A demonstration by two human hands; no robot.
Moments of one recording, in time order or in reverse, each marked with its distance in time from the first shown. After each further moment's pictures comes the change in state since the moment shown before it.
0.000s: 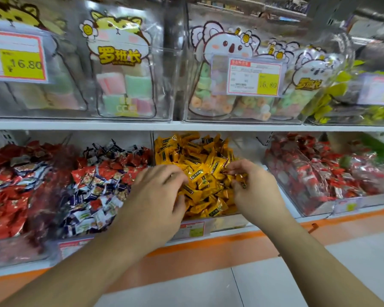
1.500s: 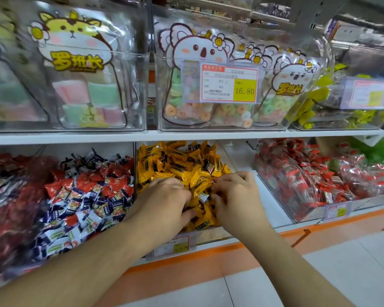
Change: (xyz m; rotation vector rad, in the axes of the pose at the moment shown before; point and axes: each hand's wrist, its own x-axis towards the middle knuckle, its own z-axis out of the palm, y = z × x) left_hand 0.054 0.013 0.038 0.132 -0.206 0.095; right_hand 0.010 0.040 0.026 -0.238 0.103 -0.215
